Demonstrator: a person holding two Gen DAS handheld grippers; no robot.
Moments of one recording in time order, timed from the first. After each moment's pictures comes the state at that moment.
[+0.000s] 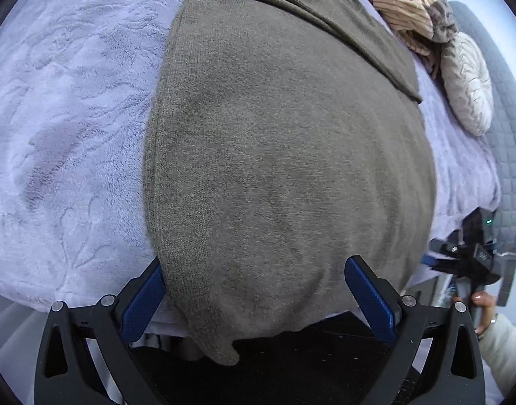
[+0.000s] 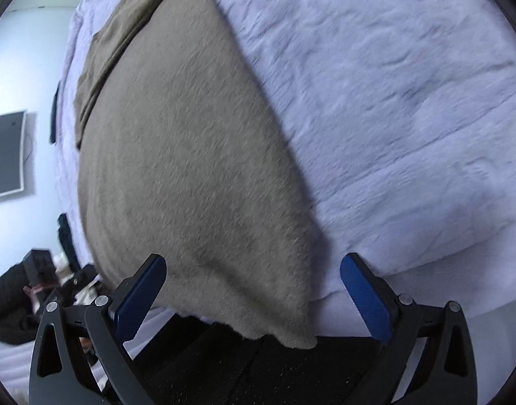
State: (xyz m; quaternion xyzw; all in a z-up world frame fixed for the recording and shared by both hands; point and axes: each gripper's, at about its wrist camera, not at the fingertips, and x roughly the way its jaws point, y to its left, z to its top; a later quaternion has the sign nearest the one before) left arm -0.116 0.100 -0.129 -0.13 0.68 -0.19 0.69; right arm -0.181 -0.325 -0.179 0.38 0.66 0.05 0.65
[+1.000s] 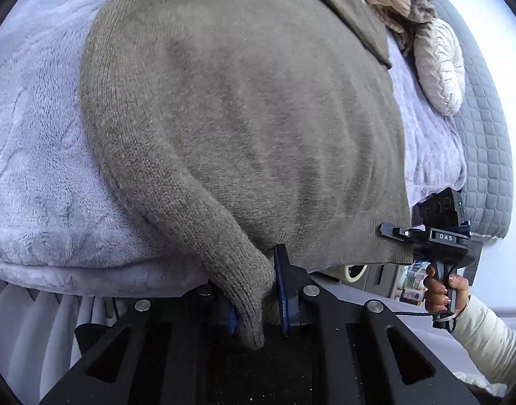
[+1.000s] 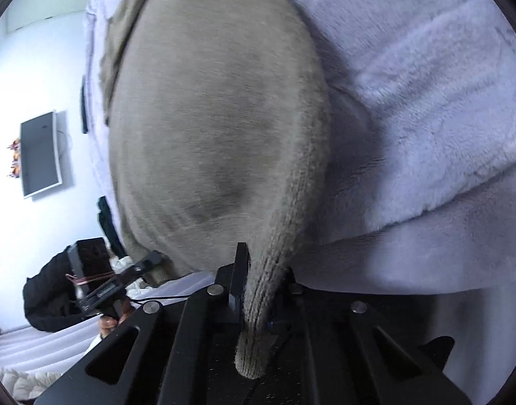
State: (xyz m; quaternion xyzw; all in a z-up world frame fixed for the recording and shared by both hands) left arm -0.155 0.093 -0.144 -0.18 0.71 -0.25 0.63; right arm -0.206 -0.295 -0.188 0.47 0.64 0.11 0.60
